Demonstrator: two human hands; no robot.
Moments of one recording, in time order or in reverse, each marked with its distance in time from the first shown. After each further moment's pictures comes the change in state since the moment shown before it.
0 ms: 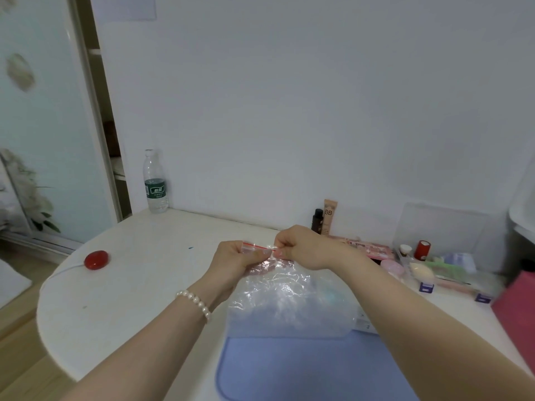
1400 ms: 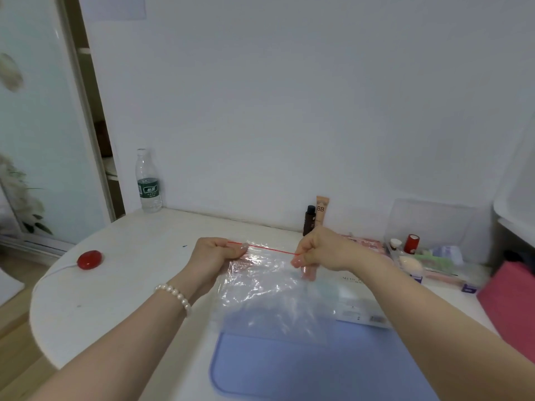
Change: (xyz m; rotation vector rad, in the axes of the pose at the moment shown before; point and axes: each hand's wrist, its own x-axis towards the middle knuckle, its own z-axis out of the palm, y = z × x) left_hand 0.003 0.003 -0.019 0.088 0.110 -0.039; right_hand -0.036 0.034 -0.011 0.256 -0.024 0.140
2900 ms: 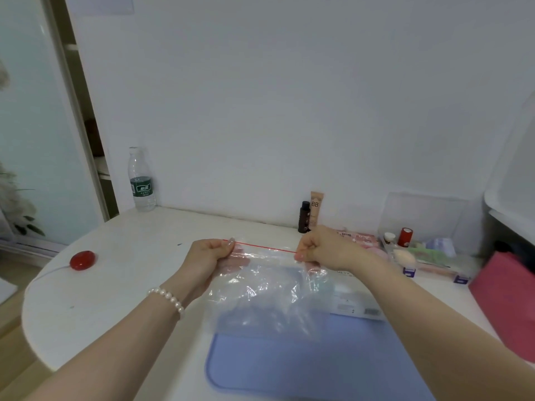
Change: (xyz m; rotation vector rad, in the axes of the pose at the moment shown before) left_hand -0.001 -0.009 -0.001 -0.037 -0.059 -0.060; right_hand -0.005 0.015 0.000 -0.106 0.132 0.029
